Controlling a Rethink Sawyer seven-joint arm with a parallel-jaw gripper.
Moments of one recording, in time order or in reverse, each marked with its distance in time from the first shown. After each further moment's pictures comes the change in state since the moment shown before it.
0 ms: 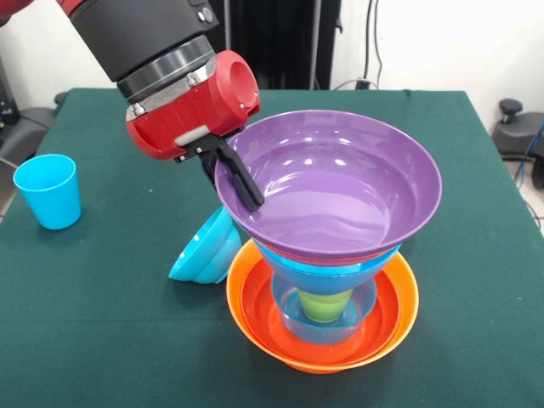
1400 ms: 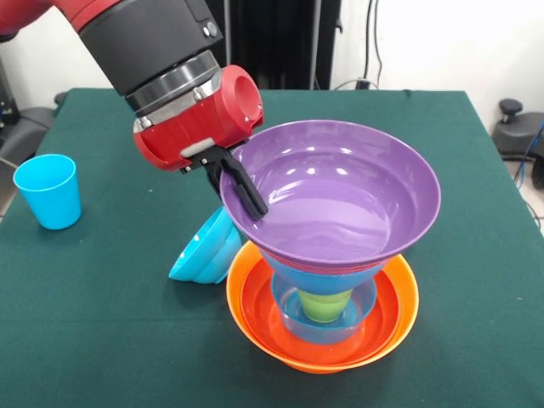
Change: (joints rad) arm 0.000 0.027 0.000 0.001 -0.017 -0.014 0.000
